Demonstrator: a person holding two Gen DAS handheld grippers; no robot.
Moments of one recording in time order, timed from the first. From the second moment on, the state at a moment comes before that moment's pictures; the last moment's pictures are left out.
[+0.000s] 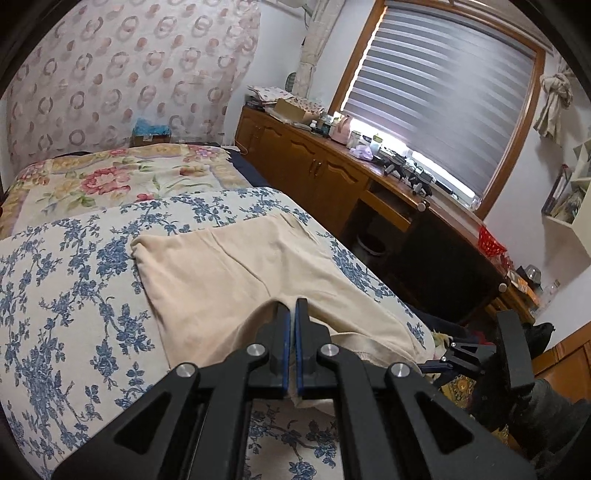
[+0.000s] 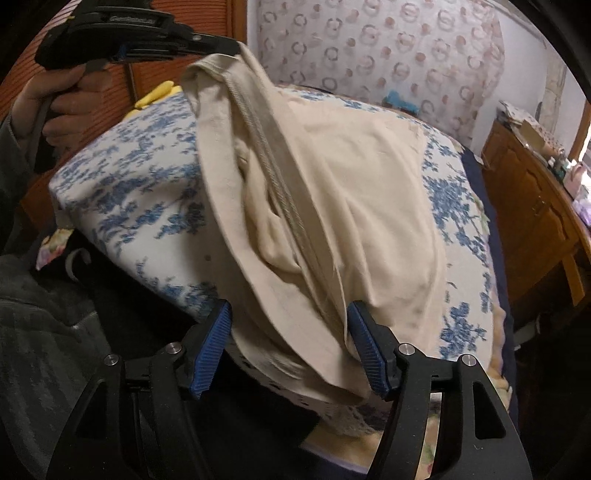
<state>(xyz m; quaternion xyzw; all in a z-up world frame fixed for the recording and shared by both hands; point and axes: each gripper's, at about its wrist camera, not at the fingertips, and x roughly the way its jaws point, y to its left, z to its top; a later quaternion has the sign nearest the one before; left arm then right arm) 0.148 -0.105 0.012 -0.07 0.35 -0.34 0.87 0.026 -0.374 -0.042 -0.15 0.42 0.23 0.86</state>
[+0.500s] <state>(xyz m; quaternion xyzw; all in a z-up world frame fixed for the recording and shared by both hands) 0.201 -0.060 0.020 -0.11 0.34 -0.32 0.88 0.118 -0.390 0.033 -0.18 0.36 0.24 0.88</state>
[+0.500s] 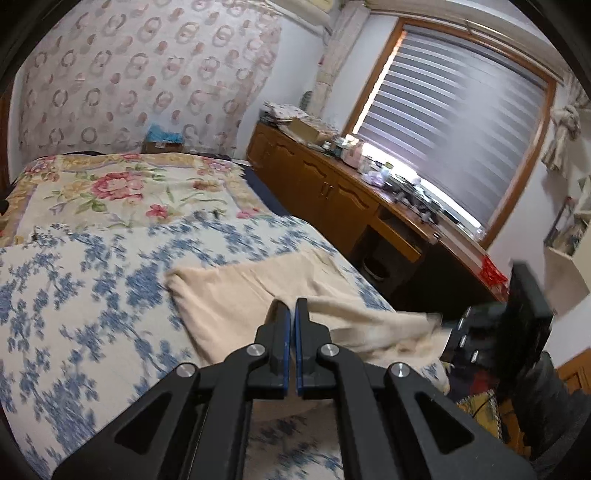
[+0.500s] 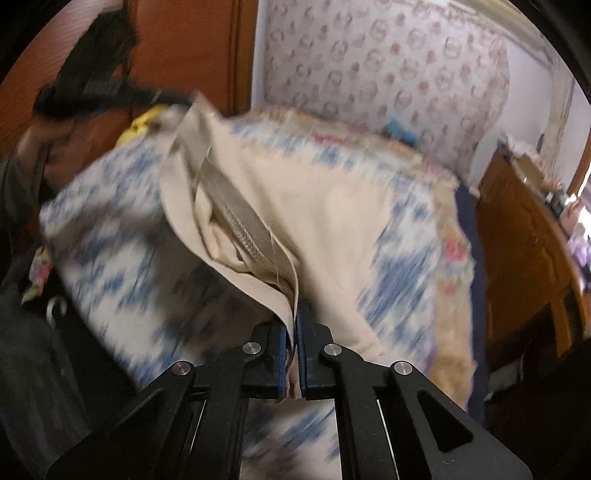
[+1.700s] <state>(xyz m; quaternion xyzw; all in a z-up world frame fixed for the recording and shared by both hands) 0.345 -0.035 -0.062 -0.08 0.41 -0.16 0.89 0.328 -0.392 -0.027 -0.03 0.47 0.19 0.86</state>
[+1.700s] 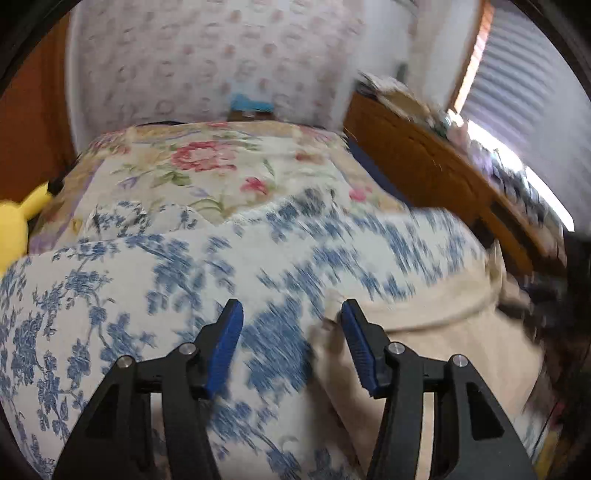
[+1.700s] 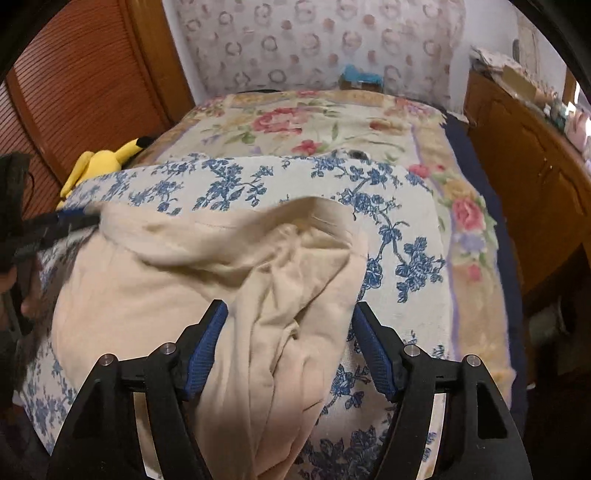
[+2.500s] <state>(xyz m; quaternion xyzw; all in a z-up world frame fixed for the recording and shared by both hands) 0.305 -0.071 -0.074 -0.10 0.45 -0.26 0.84 0.313 -0.376 -0.008 -0.03 0.44 0.27 0.86</state>
